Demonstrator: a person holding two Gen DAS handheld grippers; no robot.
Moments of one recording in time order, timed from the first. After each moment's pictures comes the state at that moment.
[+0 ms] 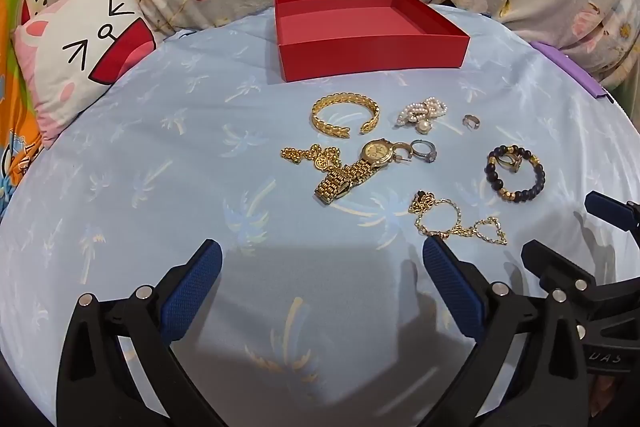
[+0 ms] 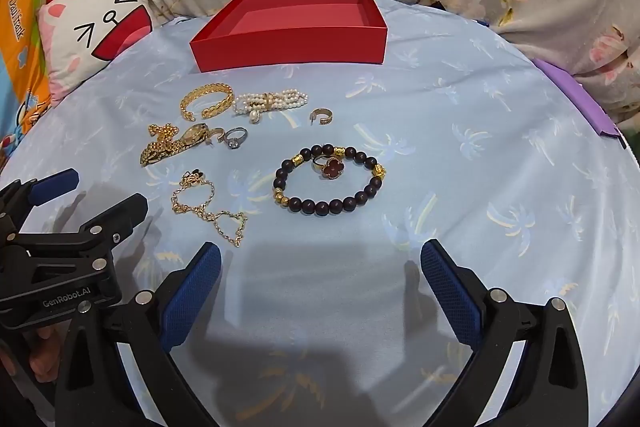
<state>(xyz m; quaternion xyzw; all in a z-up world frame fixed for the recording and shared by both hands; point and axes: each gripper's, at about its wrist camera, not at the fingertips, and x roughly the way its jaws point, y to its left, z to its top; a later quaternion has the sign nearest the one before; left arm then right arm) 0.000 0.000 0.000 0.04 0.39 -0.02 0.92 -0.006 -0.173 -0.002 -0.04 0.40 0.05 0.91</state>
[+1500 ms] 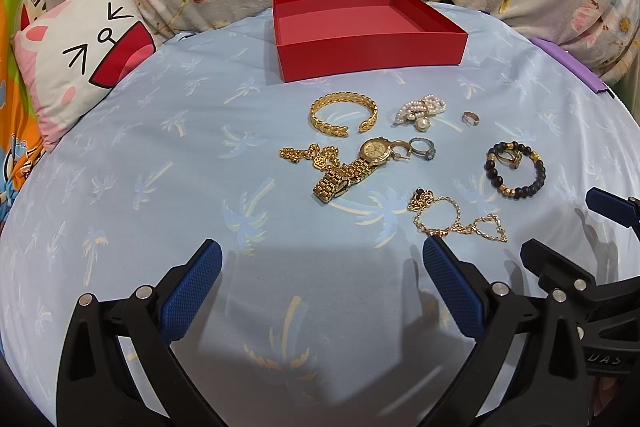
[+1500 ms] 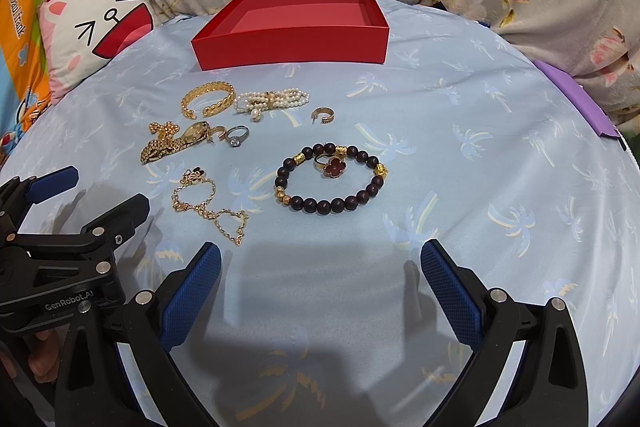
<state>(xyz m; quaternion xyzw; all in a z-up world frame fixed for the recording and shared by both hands) -0.001 0.001 0.001 0.04 0.38 -0.02 0.92 -0.007 -0.170 -0.002 -0.04 0.40 0.05 0.91</state>
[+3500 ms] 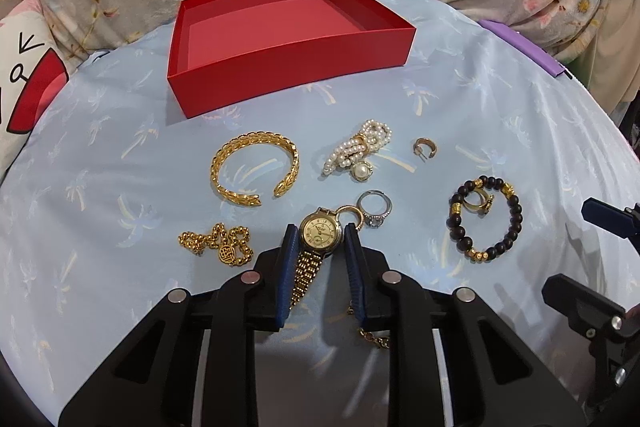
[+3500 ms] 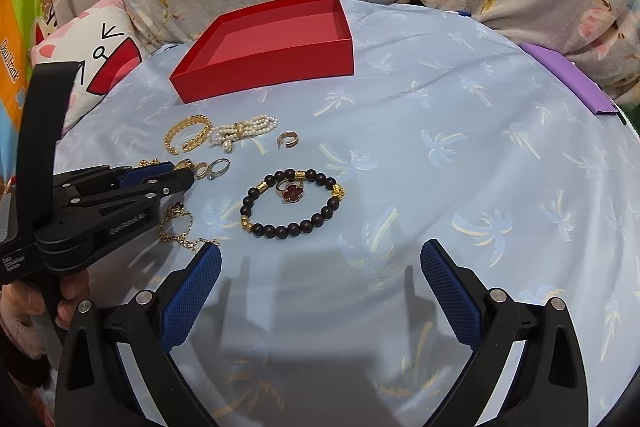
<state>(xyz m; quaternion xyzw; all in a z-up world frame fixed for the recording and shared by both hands) 0.070 -0.033 0.001 0.06 0.41 -0.14 0.90 0.004 -0.207 0.015 0.01 0.39 0.05 0.92</state>
